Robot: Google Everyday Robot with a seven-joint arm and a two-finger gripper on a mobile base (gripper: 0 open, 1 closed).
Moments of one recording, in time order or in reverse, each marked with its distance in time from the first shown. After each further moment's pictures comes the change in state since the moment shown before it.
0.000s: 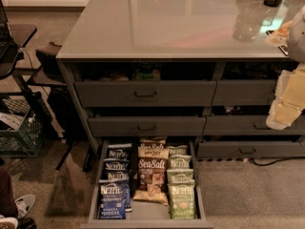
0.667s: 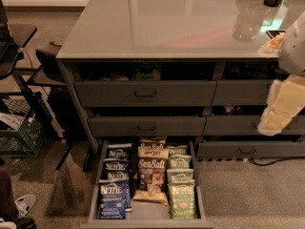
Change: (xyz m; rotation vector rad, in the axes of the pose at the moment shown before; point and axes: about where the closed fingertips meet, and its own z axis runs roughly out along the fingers) arm 0.001 0.003 0.025 -0.039 -0.043 0.007
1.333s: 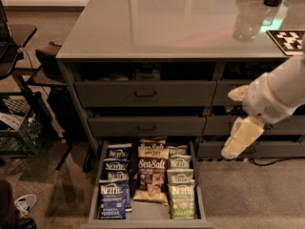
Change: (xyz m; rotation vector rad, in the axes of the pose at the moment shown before) arm 0.008 0.011 0.131 -0.140 -0.200 0.112
